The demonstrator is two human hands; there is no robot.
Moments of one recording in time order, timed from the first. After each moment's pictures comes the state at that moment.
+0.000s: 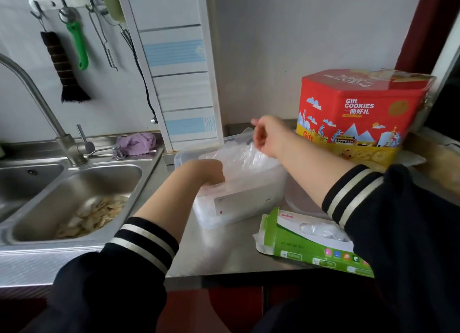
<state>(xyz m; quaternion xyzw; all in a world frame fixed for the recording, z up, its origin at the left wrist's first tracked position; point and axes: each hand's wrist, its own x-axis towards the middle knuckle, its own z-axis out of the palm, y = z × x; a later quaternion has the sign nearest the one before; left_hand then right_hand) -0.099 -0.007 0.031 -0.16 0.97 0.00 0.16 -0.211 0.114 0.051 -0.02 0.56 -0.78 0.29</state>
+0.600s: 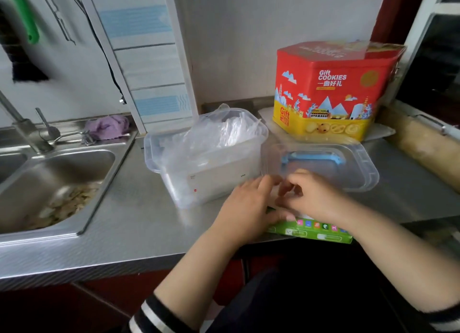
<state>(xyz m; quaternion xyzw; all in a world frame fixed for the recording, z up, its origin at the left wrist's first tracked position) -0.050 0.126 -0.065 0.10 0.96 0.20 -0.14 -0.127 0.280 -0.045 -0.31 0.91 -0.28 0.06</state>
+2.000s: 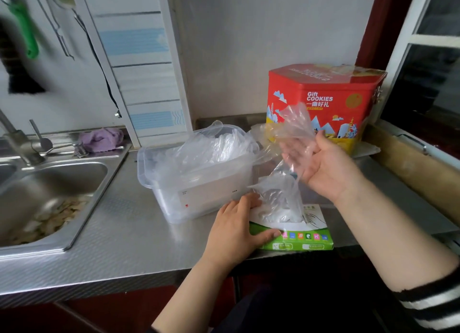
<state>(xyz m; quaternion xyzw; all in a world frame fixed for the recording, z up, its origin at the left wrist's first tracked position) -0.048 0.128 -0.096 0.01 0.94 0.26 -0.23 -0.157 0.284 0.019 -0.03 0.44 -0.87 0.19</state>
